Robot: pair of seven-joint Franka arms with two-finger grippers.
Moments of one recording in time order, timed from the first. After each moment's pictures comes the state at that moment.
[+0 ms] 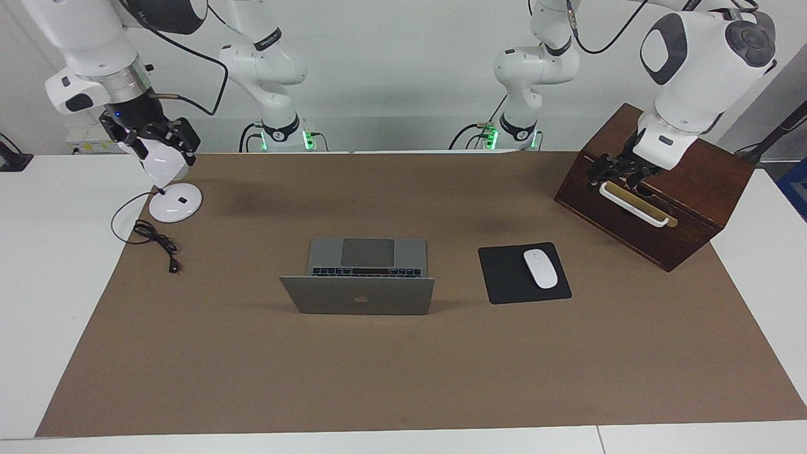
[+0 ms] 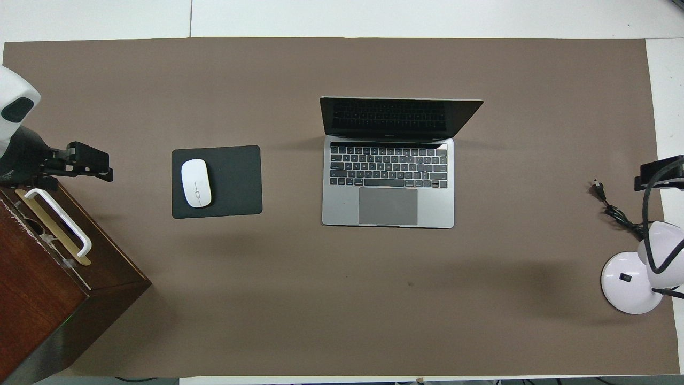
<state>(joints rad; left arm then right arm) -0.03 0.02 -0.01 -1.66 -0.05 1.58 -0.12 -0.14 -0.11 0.04 -1.70 -0.05 1.55 0.06</state>
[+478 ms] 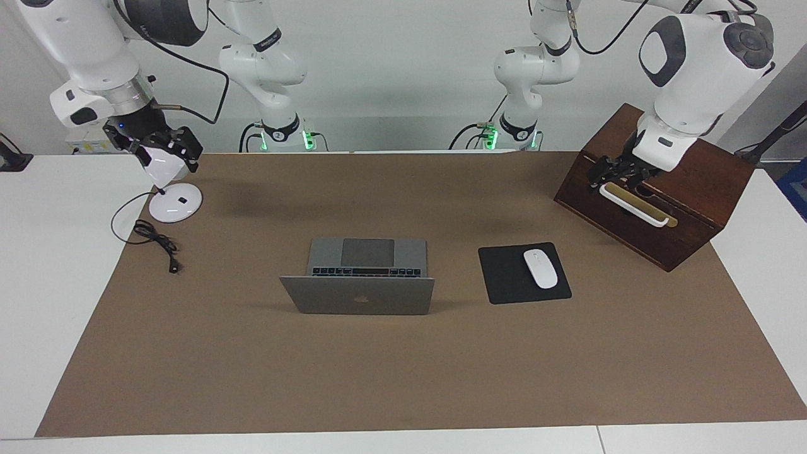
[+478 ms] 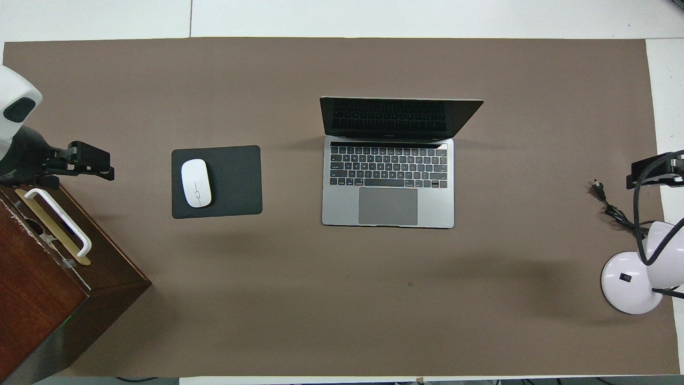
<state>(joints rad) -0.03 0.02 -0.01 -1.67 -0.05 1.60 -0.12 -0.14 -0.07 0.04 -1.69 -0.05 1.55 0.06</state>
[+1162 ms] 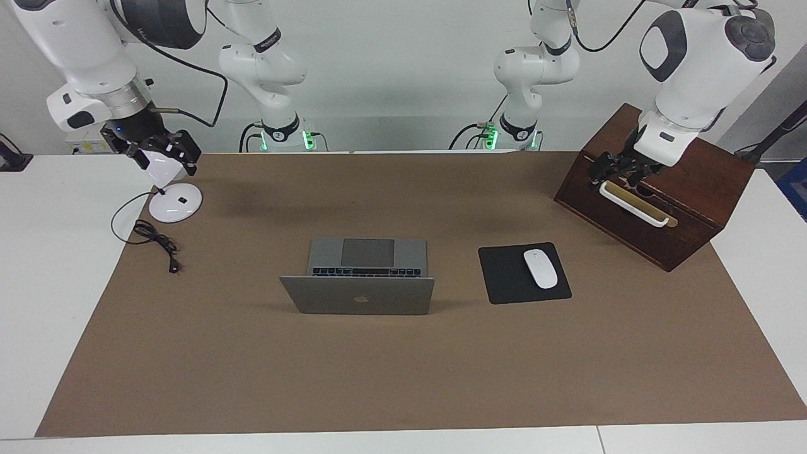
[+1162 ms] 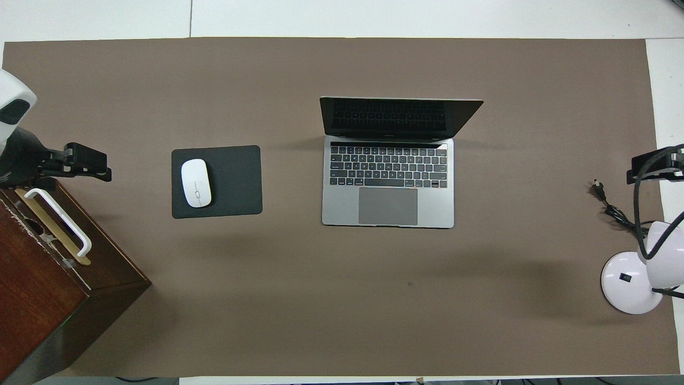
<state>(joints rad) -0.03 0.01 -0.01 -1.68 -0.05 1.59 -0.12 -0.14 -0.06 0.04 -1.67 -0.05 1.55 0.06</state>
